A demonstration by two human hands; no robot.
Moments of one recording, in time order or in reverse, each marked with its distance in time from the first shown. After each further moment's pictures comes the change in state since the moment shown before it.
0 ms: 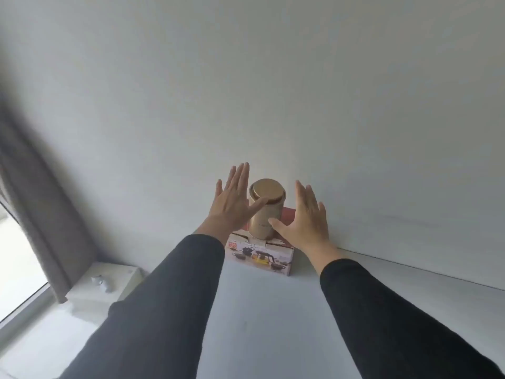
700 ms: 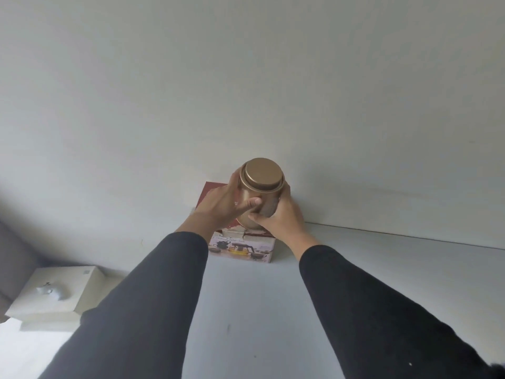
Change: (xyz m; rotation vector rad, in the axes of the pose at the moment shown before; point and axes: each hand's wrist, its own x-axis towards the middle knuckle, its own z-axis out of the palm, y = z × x) left_hand 0.044 -0.013 0.063 -0.270 -0.275 0.135; right_hand 0.027 0.029 0.054 0.424 -0.018 0.295
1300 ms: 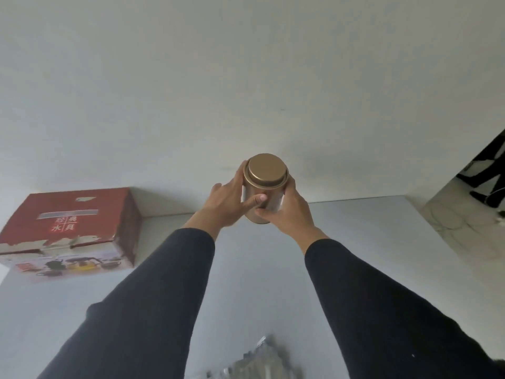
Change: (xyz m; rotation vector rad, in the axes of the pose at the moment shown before) left_hand 0.068 0.271 0.189 -0.031 -0.148 0.251; right_hand -0.061 0.196 -0.261 -0.131 0.218 0.204
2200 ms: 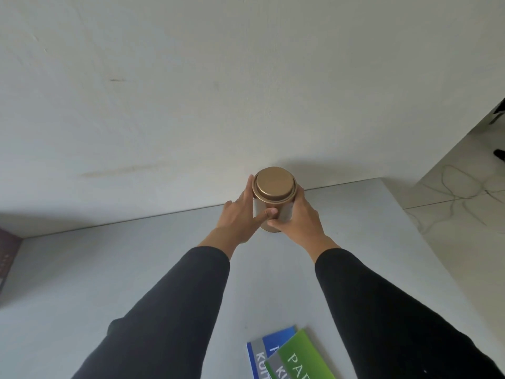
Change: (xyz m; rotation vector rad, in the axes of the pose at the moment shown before) left_hand 0.153 0.123 0.229 0.032 -0.190 -0.183; right_hand 0.099 0.259 -0.096 -0.048 -0.093 0.145
